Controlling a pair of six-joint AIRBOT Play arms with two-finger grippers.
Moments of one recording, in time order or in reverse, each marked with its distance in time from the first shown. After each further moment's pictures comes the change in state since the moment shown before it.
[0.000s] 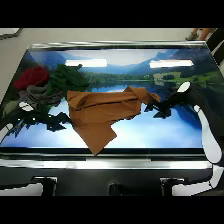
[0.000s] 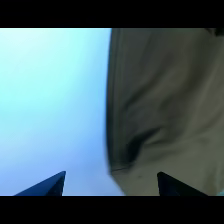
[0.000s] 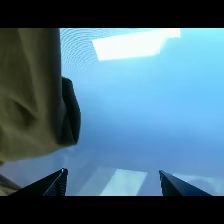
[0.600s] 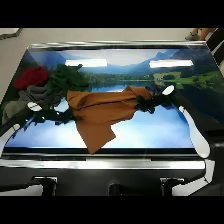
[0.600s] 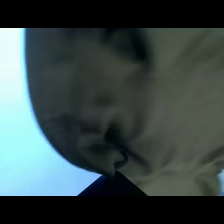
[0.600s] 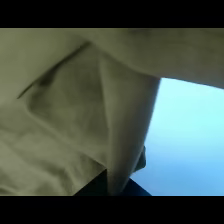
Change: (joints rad) left arm -0.101 0.041 0.009 -0.094 0.197 0.036; right arm 0.109 -0.056 0.023 0.200 -0.201 -0.042
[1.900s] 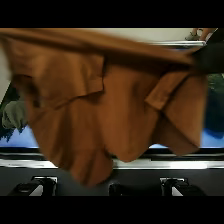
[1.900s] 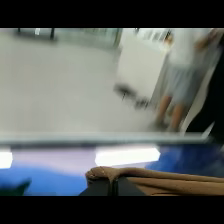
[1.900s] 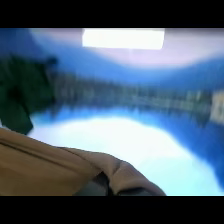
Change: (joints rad) left arm -0.005 0.584 0.528 0.270 0.151 -0.026; right arm -0.055 0.668 0.448 -0.418 0.370 -0.024
